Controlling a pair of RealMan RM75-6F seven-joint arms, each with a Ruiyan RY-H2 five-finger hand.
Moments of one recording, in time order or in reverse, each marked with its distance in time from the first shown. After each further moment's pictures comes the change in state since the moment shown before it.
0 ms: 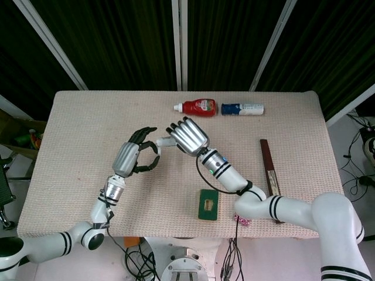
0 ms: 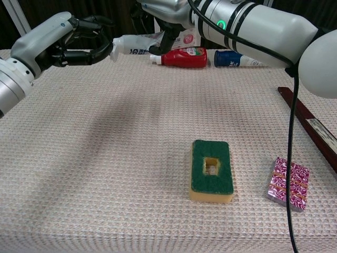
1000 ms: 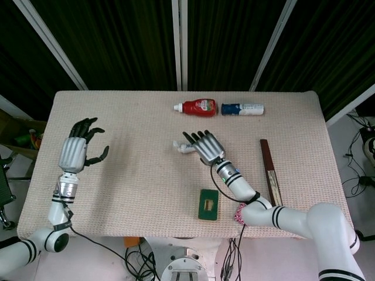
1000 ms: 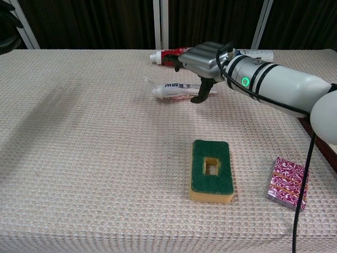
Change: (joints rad) left arm 0.159 0.221 0.010 0.036 -0.081 0.071 0.157; right arm -0.137 -0.071 -0.084 0.082 0.117 -0.025 -0.029
